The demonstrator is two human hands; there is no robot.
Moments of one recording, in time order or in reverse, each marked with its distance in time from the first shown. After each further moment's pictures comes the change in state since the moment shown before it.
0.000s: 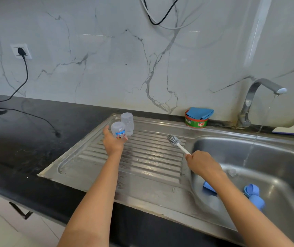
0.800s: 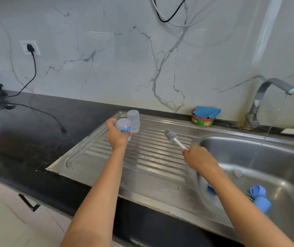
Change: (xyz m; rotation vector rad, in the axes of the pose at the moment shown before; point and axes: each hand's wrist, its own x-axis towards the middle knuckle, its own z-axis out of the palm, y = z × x) left_hand 0.004 0.010 -0.009 -0.097 0.010 0.028; right_hand -0.011 -0.035 -0.002 -0.008 -0.001 -0.053
